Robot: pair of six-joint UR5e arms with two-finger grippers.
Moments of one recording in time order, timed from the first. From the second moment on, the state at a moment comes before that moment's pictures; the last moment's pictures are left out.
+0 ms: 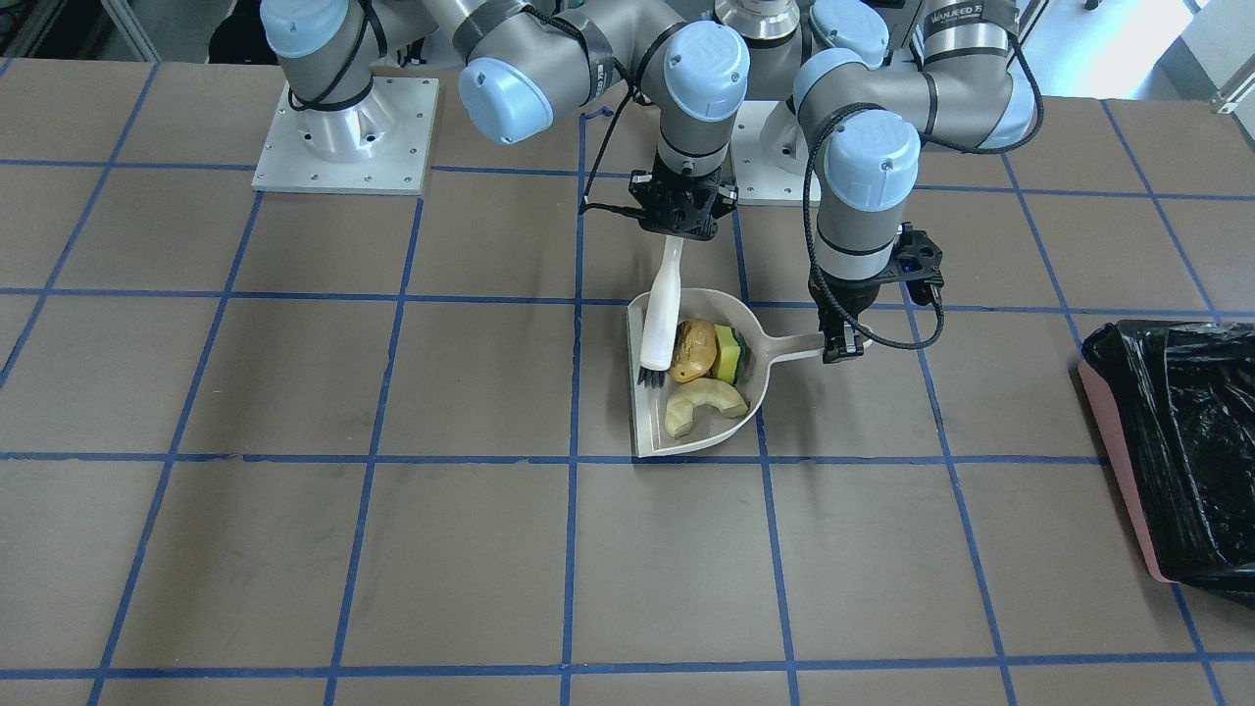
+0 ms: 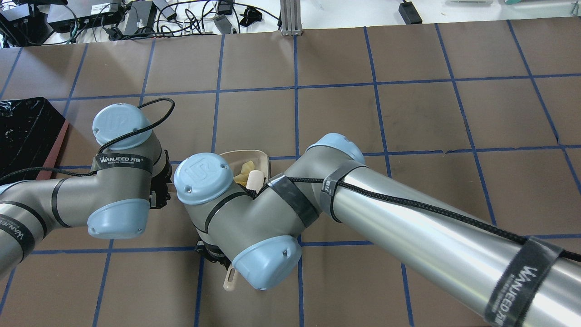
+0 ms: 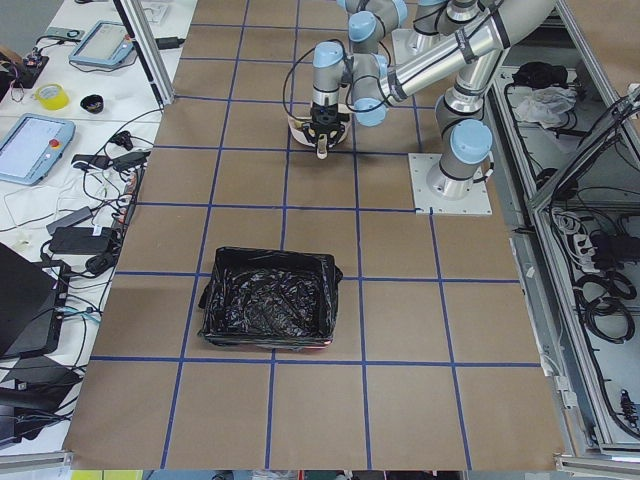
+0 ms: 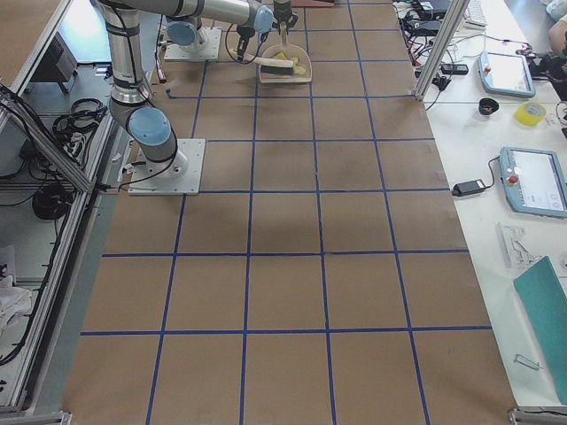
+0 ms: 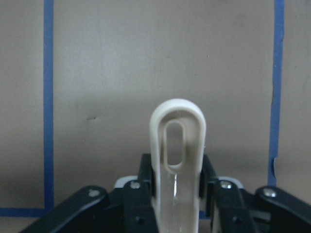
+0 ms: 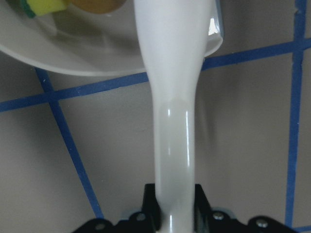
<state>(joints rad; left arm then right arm) -1.52 -1.61 -2.21 -0.85 1.74 -1.54 2.33 -1.27 1.77 -1.90 -1.37 0.93</state>
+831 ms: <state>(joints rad) -1.43 -1.67 -2.16 -0.87 1.51 -1.44 2.13 -1.44 1.77 -1.63 -1.51 0.69</state>
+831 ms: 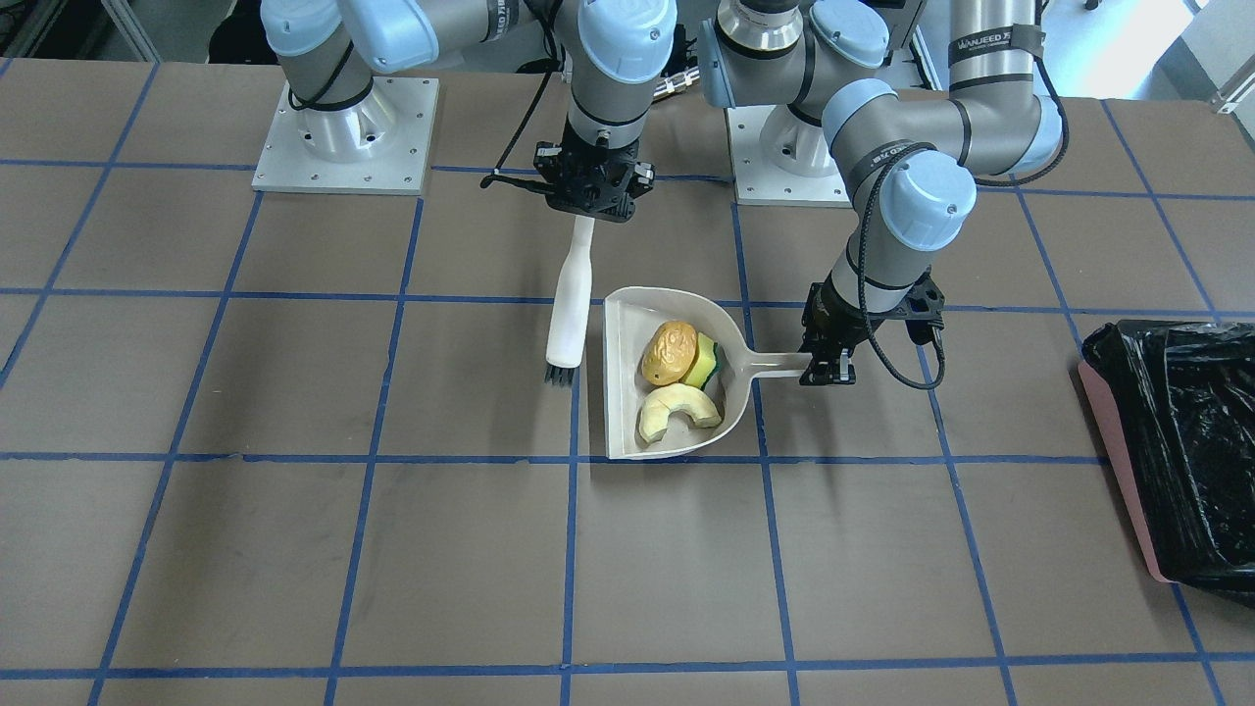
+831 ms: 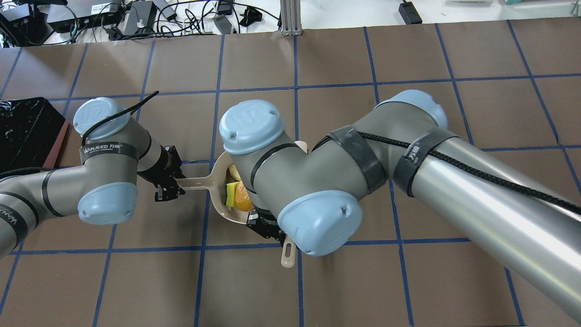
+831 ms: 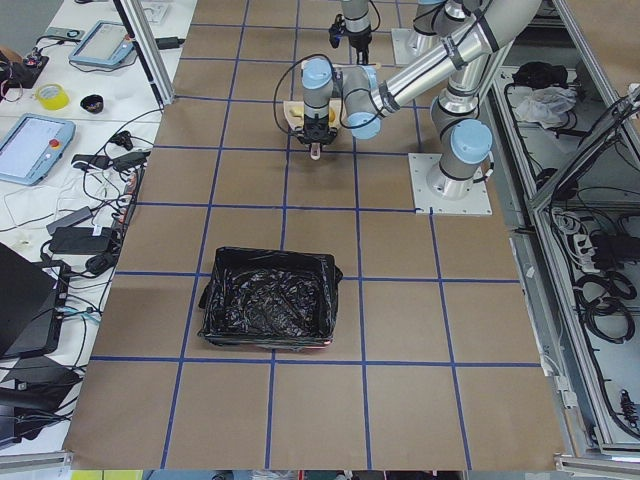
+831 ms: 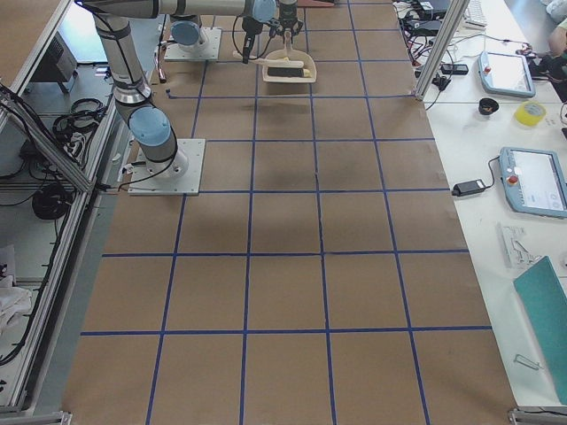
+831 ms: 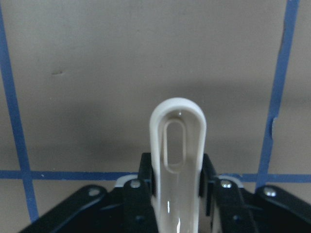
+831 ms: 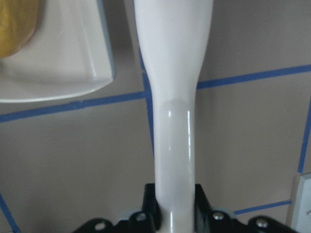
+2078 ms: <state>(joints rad) -1.13 -1.74 -1.80 -1.14 1.55 -1.04 1.43 -1.33 1.73 -1.83 -1.70 -0.09</state>
